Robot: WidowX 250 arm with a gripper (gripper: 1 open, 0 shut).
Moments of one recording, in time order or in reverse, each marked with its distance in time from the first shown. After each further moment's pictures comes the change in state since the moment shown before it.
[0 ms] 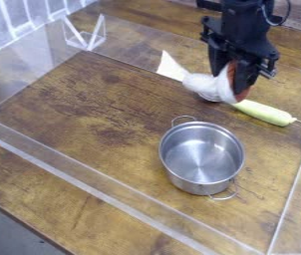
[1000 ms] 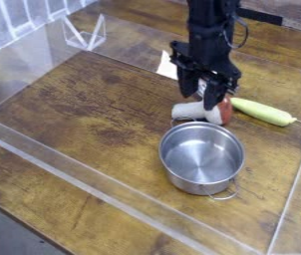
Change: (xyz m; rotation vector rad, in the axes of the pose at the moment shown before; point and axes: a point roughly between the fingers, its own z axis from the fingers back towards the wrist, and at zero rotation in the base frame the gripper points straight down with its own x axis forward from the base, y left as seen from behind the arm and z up) arm -0.026 0.021 -0.037 -0.010 0.061 0.116
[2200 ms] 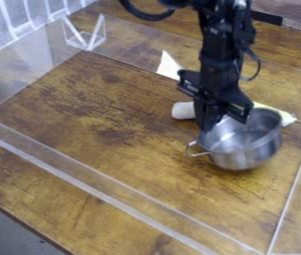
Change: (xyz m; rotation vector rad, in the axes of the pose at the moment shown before) arm -0.006 -0.017 -0.017 0.024 0.020 0.046
